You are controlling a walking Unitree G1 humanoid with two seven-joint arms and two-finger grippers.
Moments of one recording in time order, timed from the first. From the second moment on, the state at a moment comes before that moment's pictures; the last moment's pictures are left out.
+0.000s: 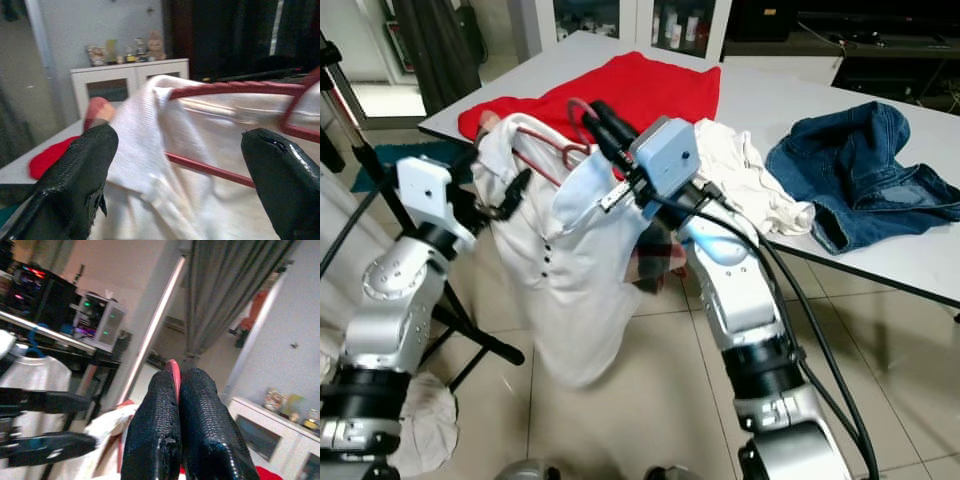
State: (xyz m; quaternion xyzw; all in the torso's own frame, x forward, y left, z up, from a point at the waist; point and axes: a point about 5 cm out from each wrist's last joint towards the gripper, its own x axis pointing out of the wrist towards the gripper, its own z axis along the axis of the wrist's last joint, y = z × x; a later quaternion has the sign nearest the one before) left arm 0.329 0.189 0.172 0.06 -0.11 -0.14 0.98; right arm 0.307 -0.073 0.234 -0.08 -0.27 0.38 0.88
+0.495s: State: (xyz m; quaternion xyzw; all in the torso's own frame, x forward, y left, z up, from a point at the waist) left arm 0.337 0.207 0.164 0.07 -0.09 -0.07 0.99; right arm 0.296 -0.068 0.241 -0.06 -0.28 0.42 0.86
